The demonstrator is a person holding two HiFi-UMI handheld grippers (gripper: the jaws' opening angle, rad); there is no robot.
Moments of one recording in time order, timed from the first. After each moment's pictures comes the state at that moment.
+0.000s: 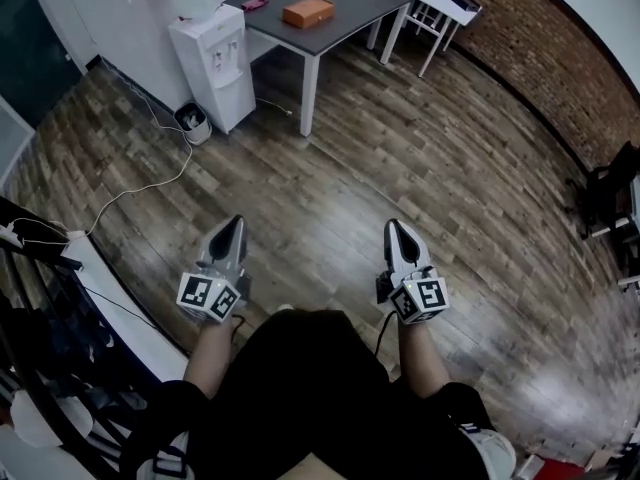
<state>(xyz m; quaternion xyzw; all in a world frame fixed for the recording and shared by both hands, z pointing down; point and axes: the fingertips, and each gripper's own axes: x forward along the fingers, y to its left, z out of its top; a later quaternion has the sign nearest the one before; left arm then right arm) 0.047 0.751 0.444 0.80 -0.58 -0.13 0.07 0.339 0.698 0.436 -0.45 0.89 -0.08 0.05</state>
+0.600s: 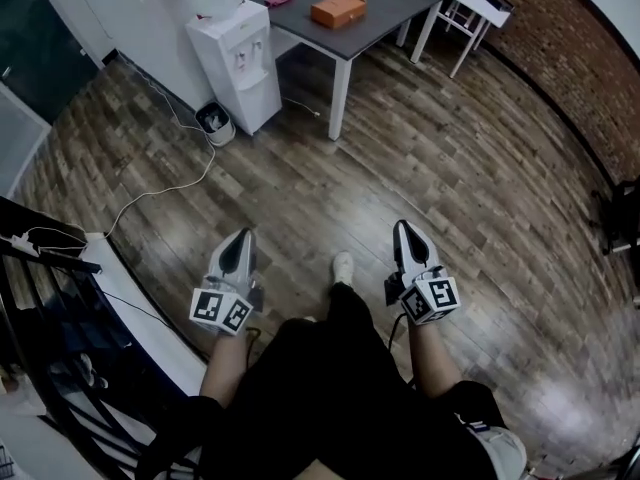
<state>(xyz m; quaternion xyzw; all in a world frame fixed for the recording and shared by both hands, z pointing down) -0.019 0.704 0.464 0.77 -0.62 -0.12 0.09 0.270 0.616 0.461 -0.42 0.90 -0.13 0.06</state>
